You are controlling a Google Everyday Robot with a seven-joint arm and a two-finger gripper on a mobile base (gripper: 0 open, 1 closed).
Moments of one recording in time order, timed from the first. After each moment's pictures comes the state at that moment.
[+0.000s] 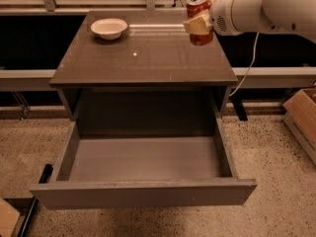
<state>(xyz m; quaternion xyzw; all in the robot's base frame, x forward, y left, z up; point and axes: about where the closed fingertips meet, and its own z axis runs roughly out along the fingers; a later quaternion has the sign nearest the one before) 0.702 -0.113 1.000 -0.36 0.75 0.06 0.55</state>
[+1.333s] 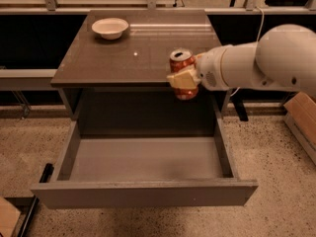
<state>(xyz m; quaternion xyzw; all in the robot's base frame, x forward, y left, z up) 0.599 -0.074 0.910 -0.38 0.78 0.15 0.48</state>
